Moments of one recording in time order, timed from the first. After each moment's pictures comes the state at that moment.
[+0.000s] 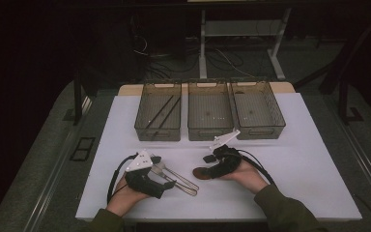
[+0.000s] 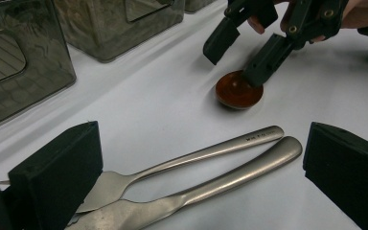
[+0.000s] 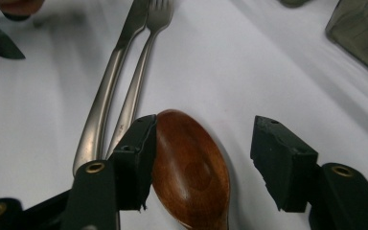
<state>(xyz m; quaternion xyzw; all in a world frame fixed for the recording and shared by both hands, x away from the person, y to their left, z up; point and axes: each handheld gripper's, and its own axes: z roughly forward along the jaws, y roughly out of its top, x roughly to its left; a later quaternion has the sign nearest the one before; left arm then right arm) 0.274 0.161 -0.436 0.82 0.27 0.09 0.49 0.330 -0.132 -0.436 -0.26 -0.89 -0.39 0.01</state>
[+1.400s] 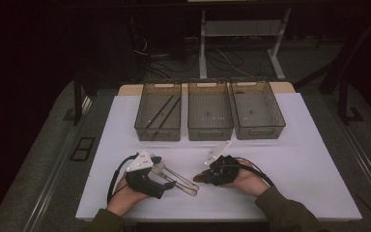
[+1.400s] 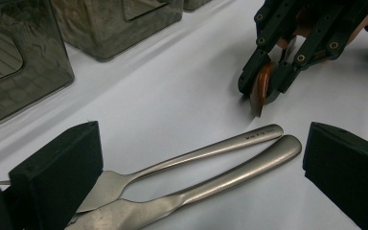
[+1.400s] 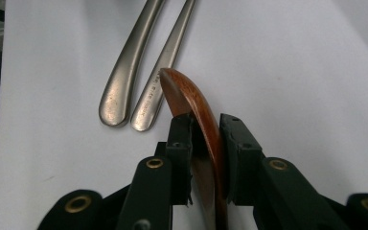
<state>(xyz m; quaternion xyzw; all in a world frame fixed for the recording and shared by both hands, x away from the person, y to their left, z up) 0.274 0.161 -0.436 0.83 0.26 0.09 0.49 0.310 -0.123 -0.440 -0.15 -0.93 -0.33 -0.01</state>
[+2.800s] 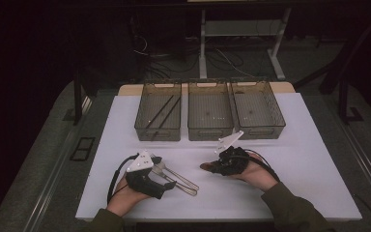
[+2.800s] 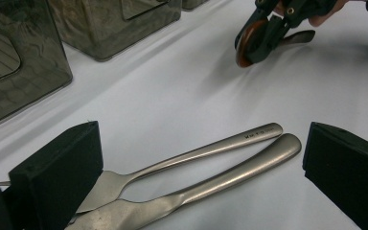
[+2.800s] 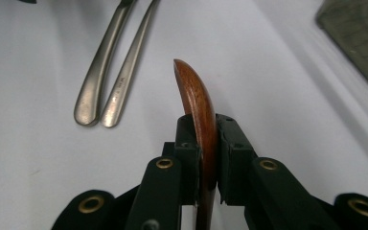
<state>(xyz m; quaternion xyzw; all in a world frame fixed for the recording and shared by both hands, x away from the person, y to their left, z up) 0.273 0.160 -0.436 0.83 0.26 0.09 0.49 0.323 -0.149 -0.421 -0.20 -0.92 -0.34 -0.02</state>
